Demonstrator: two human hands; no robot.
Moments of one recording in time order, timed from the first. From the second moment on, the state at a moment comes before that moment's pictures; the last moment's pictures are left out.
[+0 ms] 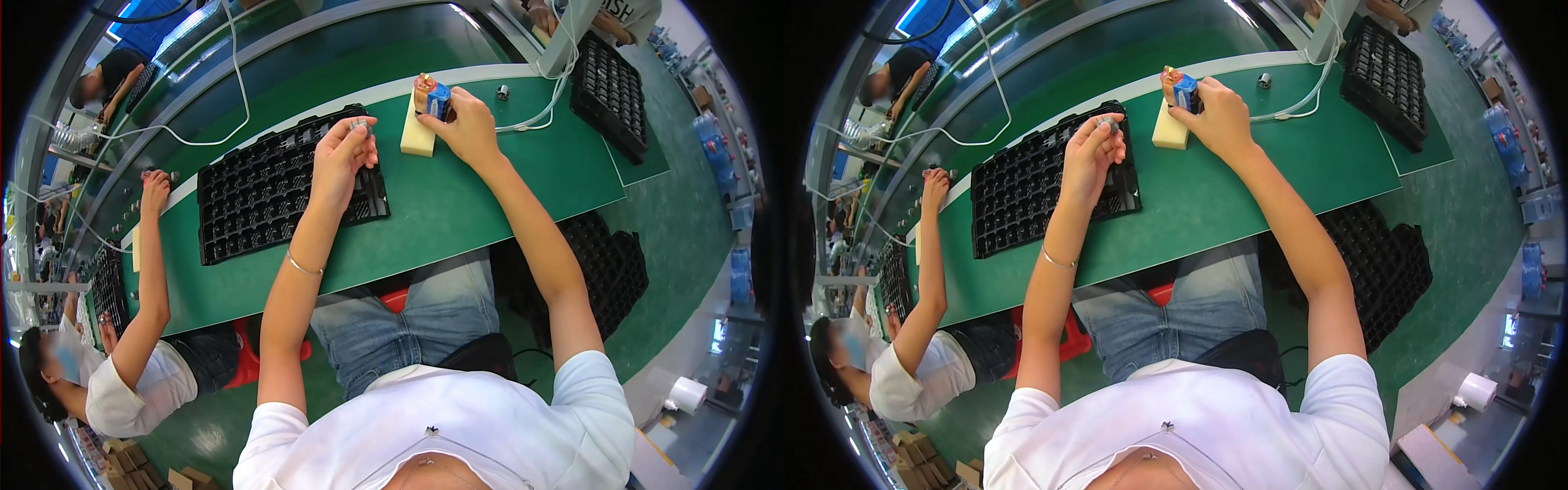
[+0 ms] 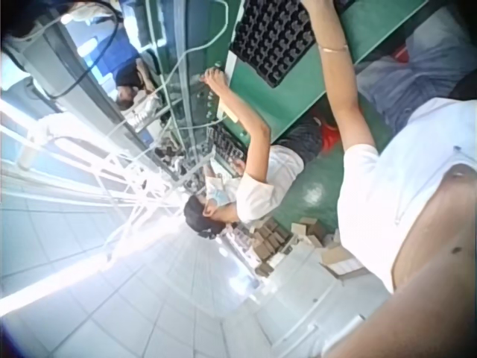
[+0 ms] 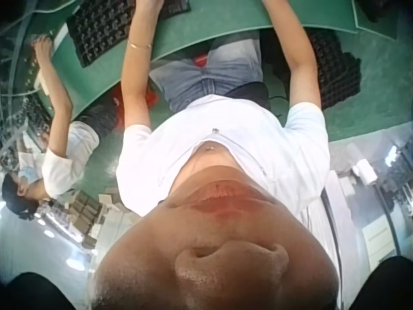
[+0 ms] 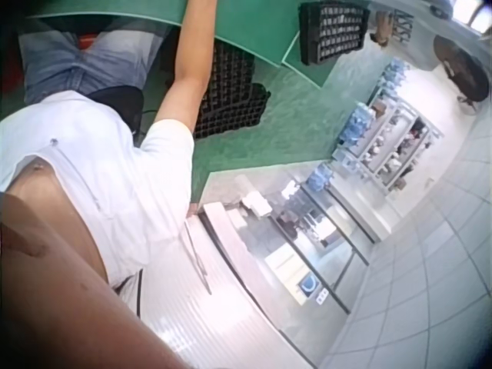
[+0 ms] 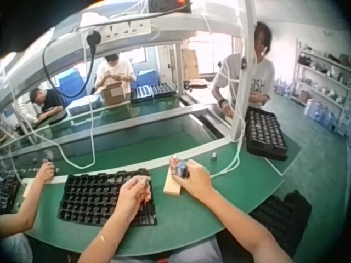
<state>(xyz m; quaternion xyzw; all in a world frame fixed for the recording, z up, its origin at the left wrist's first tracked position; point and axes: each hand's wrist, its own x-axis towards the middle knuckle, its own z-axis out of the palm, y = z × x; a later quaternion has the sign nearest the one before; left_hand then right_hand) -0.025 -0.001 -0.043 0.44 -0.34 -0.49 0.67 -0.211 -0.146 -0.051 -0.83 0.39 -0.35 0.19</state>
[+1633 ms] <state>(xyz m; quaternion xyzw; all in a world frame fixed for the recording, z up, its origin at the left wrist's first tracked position) -0.031 -0.001 -0.041 0.47 -0.37 -0.46 0.65 -0.212 -0.142 -0.057 -0.82 0.35 -0.41 0.18</state>
